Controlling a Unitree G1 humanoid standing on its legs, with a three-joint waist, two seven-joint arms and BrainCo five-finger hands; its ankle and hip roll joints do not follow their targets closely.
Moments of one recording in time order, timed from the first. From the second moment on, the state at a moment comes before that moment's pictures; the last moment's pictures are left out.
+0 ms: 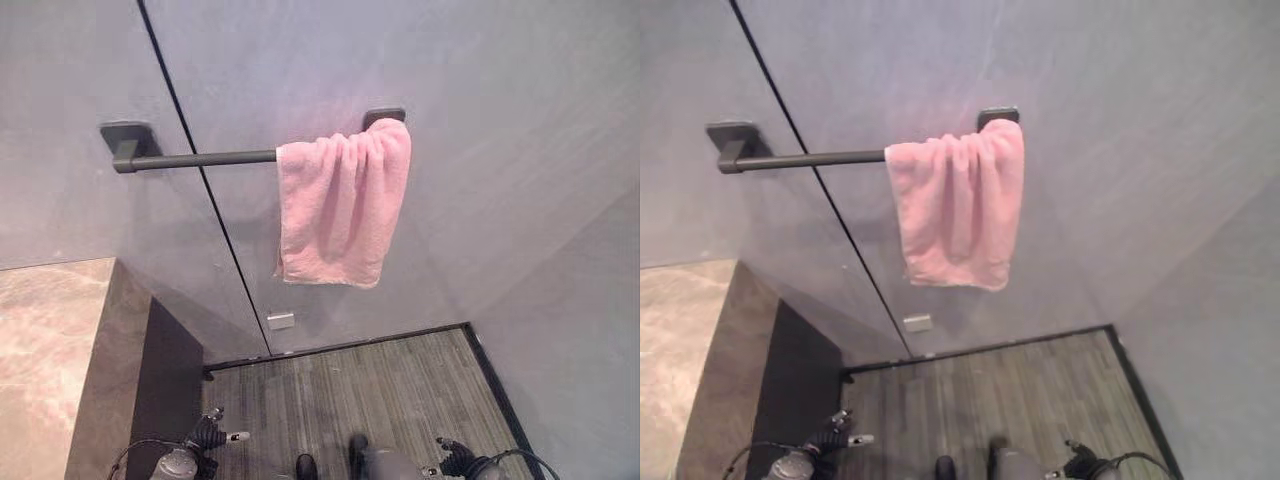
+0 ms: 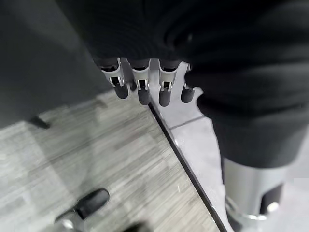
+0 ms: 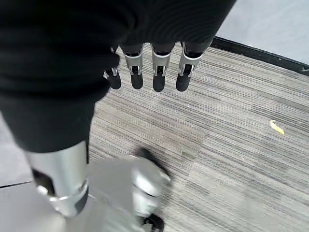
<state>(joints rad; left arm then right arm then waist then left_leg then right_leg) -0.01 0.36 -0.33 1.03 -0.14 -0.11 -0.01 -0.04 -0.33 0.39 1.24 -0.13 -0.07 0.01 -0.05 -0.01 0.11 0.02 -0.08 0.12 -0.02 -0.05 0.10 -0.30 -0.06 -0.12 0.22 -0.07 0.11</state>
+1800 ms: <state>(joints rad) 0.35 0.63 -0.19 0.27 -0.16 -0.13 -0.03 0.12 -0.60 0.15 0.62 0.11 -0.11 0.01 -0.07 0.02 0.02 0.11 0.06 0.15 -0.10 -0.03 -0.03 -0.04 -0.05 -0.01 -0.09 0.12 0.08</state>
